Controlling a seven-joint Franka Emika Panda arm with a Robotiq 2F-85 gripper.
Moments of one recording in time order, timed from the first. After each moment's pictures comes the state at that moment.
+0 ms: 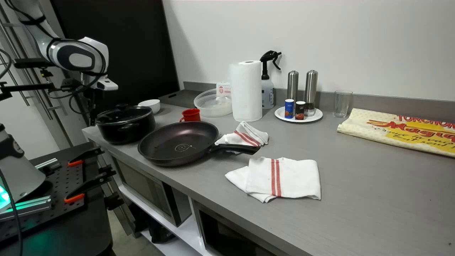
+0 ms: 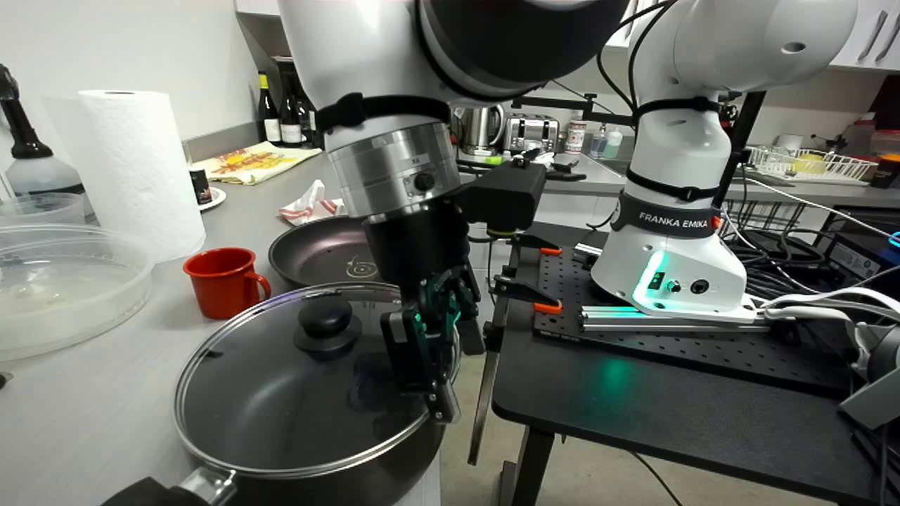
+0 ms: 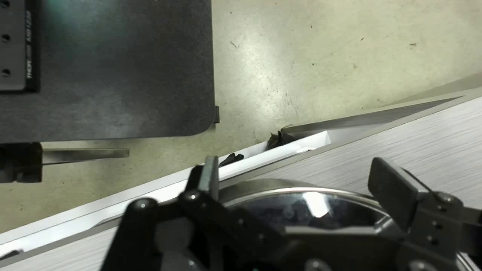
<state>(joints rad) 0.40 0.18 0.43 -2.60 0.44 2.55 0.46</state>
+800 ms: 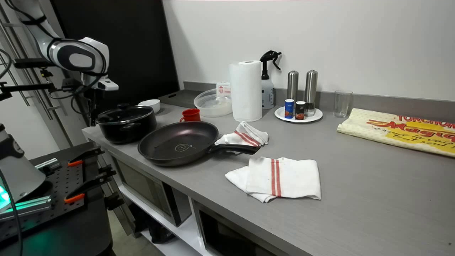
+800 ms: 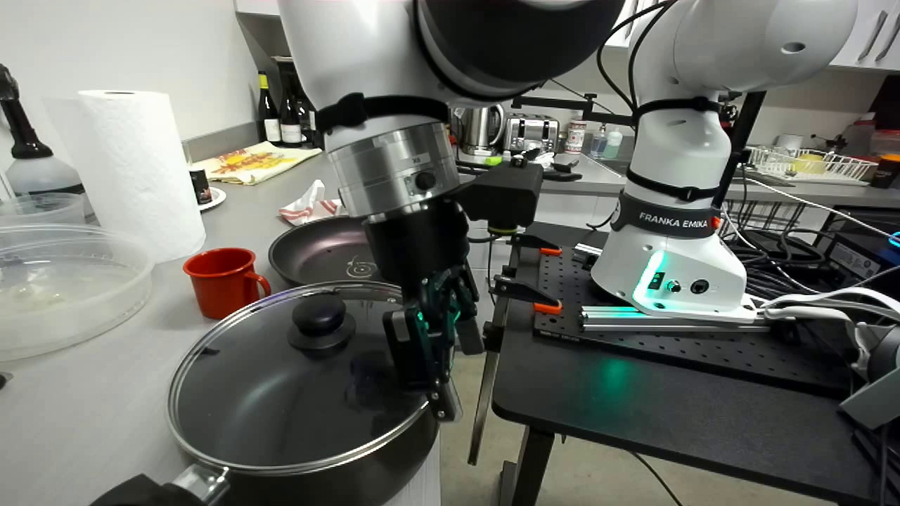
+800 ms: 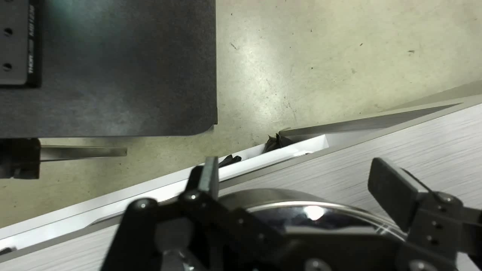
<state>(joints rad) 0.40 0.18 0.43 -2.60 0.45 2.54 0.43</state>
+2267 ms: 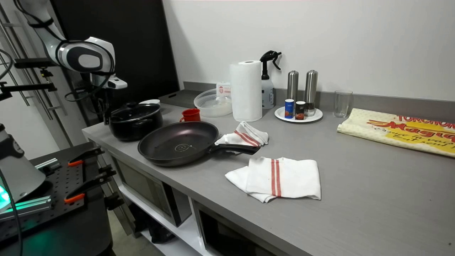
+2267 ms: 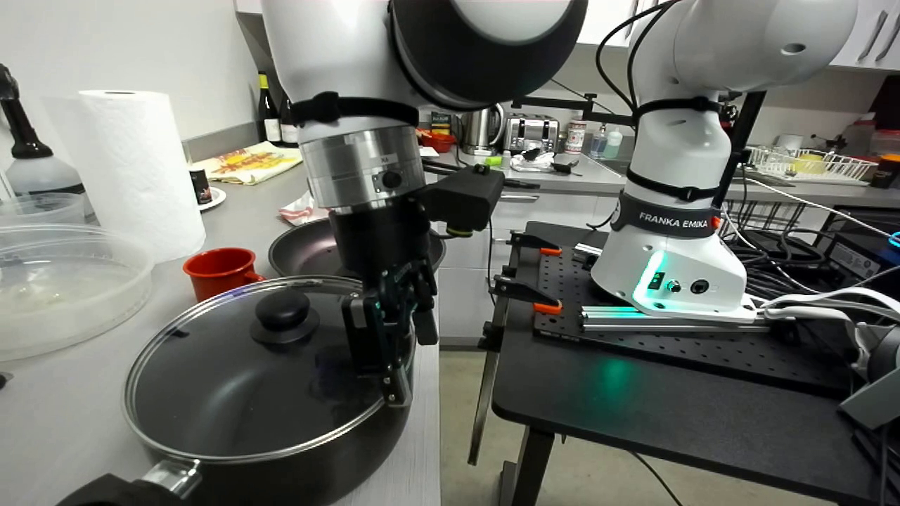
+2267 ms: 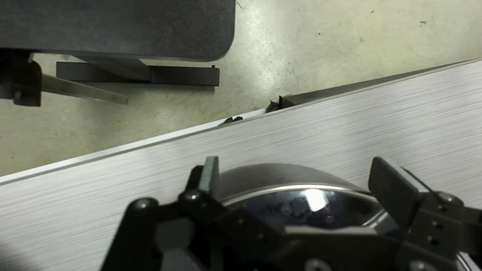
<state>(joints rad) 0.40 0.22 0.36 -2.58 0.33 2.63 0.40</state>
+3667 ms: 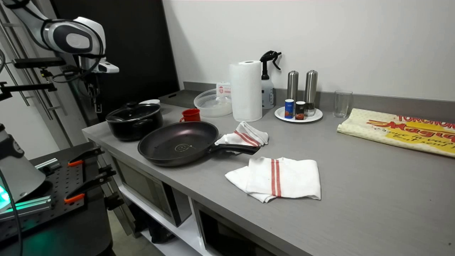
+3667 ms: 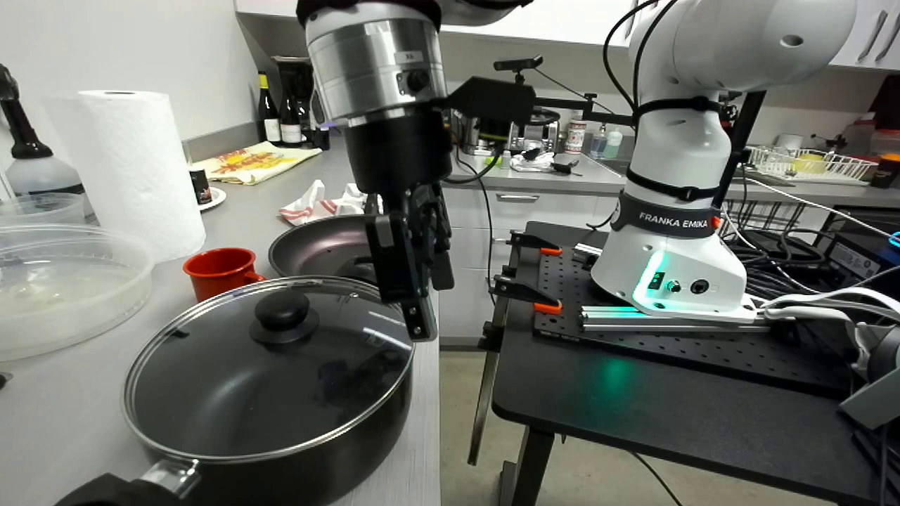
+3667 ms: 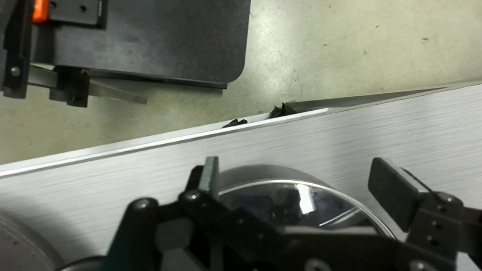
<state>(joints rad) 0.39 -0.02 0.39 -2.62 0.33 2.44 0.40</state>
